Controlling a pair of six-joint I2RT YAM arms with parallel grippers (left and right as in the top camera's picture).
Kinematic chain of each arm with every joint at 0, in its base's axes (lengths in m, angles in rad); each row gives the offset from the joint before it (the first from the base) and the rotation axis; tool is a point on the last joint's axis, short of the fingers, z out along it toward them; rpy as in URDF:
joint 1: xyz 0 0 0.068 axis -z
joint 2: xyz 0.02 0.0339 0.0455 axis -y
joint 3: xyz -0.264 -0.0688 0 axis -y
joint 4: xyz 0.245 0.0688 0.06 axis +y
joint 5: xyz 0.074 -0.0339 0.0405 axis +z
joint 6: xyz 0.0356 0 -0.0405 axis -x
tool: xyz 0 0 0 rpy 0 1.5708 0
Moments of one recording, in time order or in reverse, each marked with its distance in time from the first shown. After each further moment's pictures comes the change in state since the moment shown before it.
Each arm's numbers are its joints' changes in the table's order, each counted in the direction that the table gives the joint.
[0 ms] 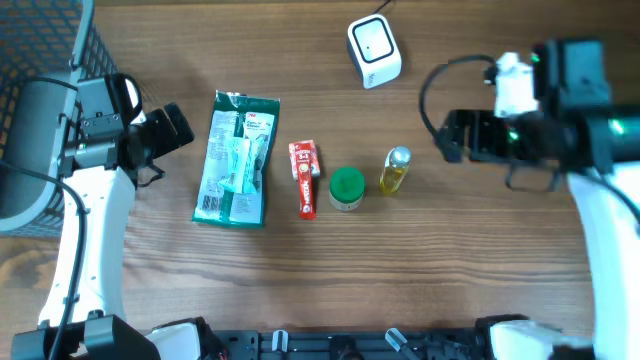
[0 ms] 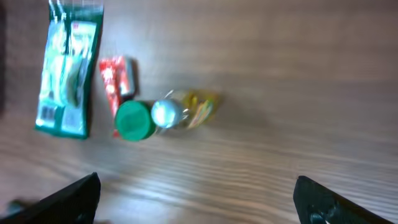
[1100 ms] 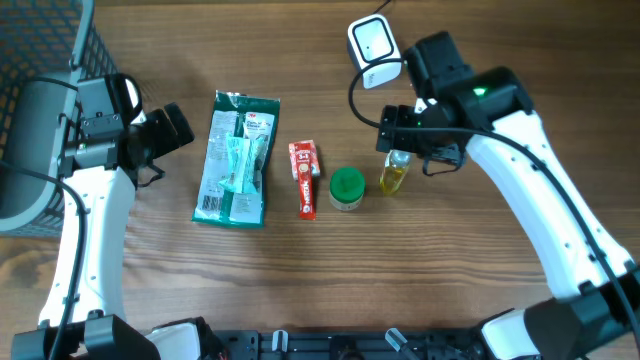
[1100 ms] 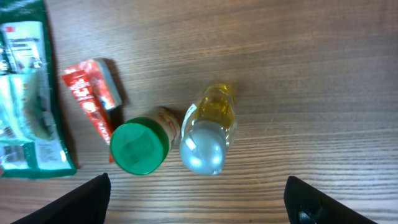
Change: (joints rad) left arm 0.000 0.000 0.000 0.000 0.000 0.000; right arm -0.311 -0.227 0.000 -0.084 -0.247 -0.451
